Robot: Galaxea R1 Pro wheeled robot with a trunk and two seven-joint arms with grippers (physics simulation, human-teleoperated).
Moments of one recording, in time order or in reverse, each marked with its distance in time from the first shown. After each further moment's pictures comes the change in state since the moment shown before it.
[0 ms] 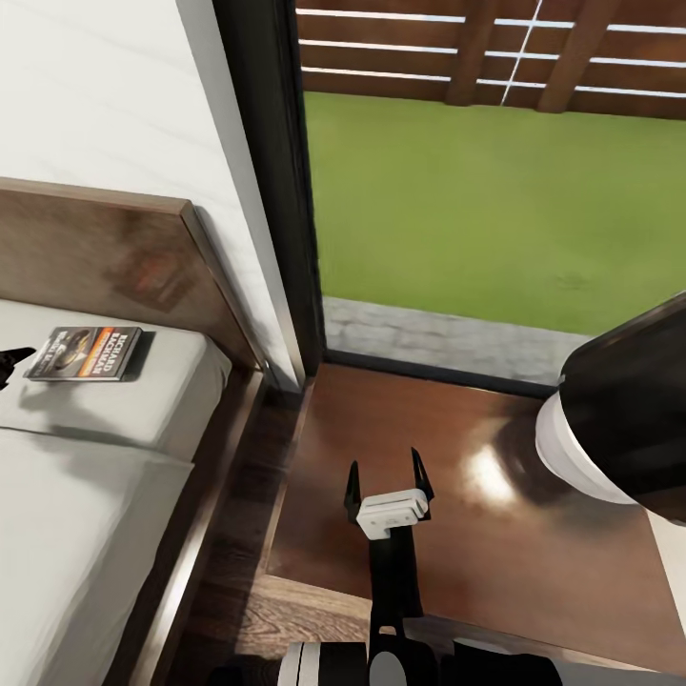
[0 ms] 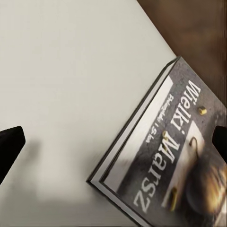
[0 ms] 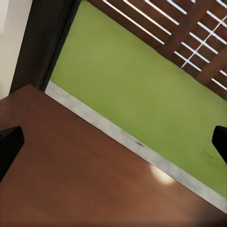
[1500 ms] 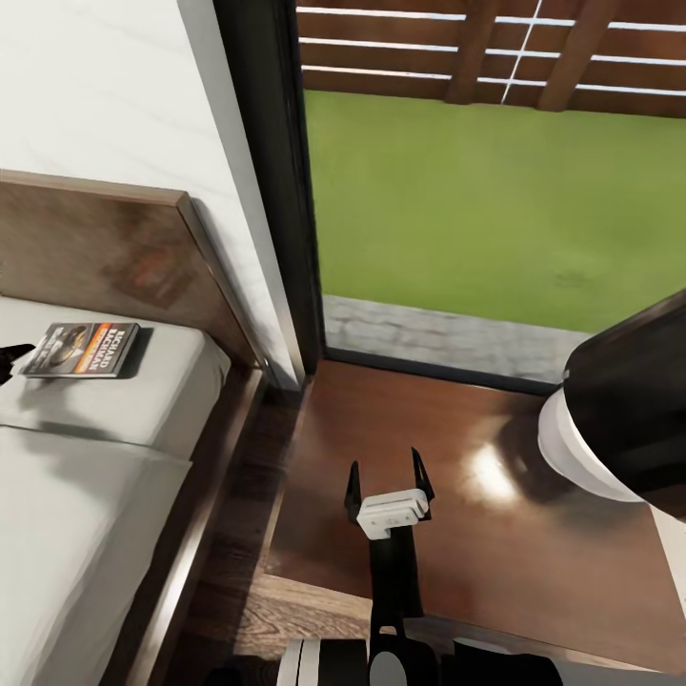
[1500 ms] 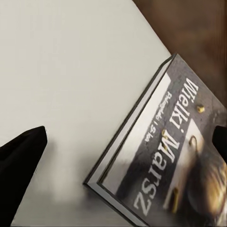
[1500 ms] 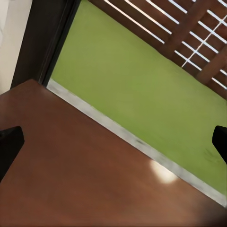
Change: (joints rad) left arm 0.000 0.002 0.013 -0.003 -0.003 -0.002 -0.032; right arm 0.000 -0.001 0.000 0.000 -0.001 0.000 0.000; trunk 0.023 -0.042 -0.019
